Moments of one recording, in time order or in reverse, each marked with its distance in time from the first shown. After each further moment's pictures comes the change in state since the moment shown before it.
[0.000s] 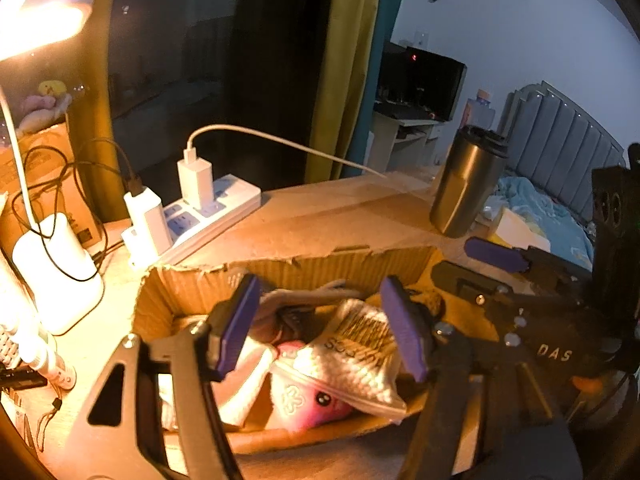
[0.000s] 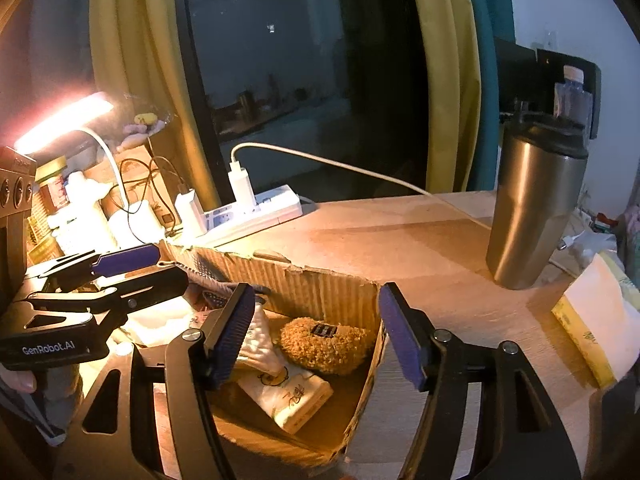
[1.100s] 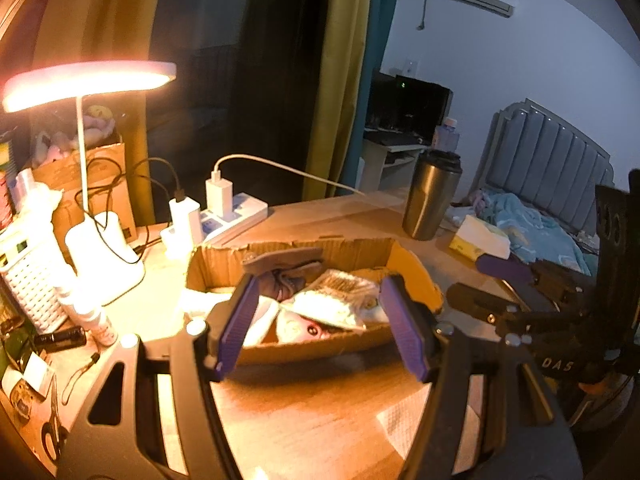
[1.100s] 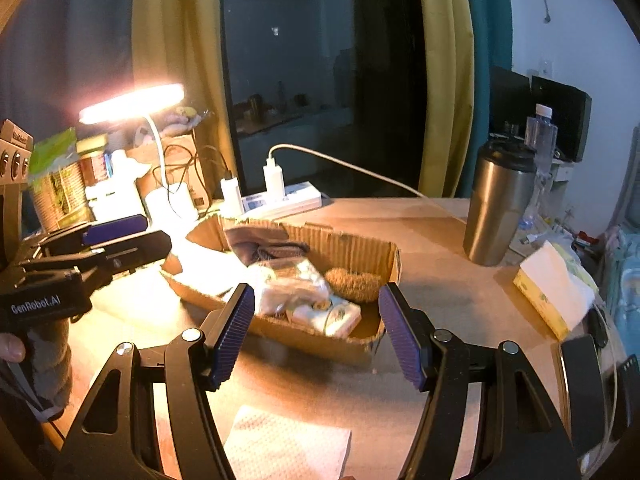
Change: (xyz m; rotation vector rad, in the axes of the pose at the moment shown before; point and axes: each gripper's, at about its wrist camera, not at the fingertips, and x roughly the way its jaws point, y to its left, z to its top) left arm -0.106 -0.003 -0.031 0.011 -0.112 -0.012; right arm -0.092 0.051 -0.035 -0.067 -0.018 -0.056
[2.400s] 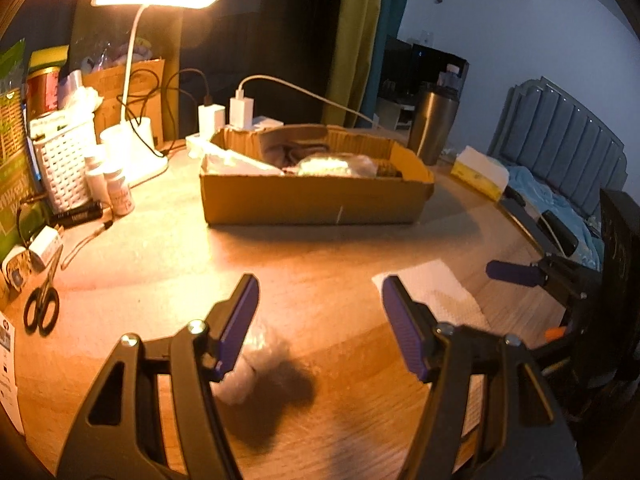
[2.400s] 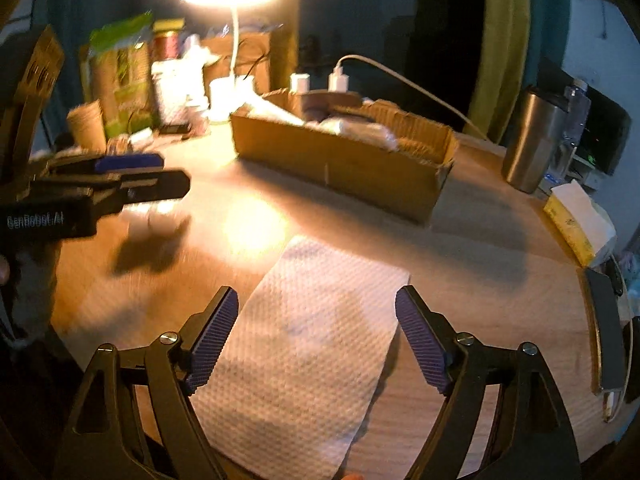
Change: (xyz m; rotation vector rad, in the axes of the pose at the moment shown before) left arm -0.045 -0.018 -0.112 -0.044 0.108 0.066; right arm -0.028 0.041 -0.121 -0.205 0.167 0.088
